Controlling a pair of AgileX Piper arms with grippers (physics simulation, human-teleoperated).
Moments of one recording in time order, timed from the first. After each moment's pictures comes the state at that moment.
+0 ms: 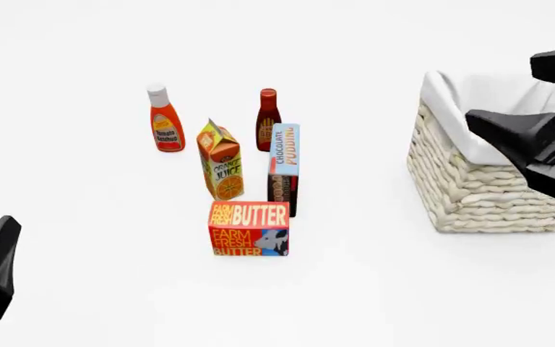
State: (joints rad) left arm 0.00 0.01 0.00 0.00 0.00; right arm 0.40 0.69 -0.80 0.50 -0.48
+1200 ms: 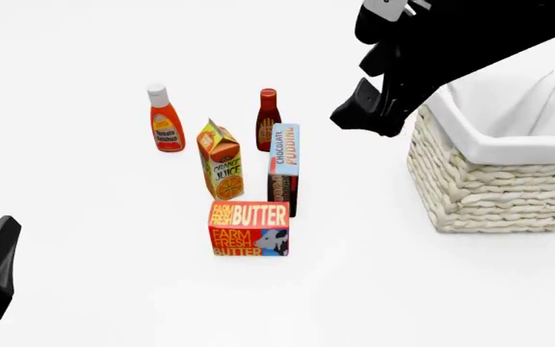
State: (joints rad) left arm 0.00 0.01 0.00 0.00 0.00; right arm 0.63 1.31 -1.36 0.91 -0.56
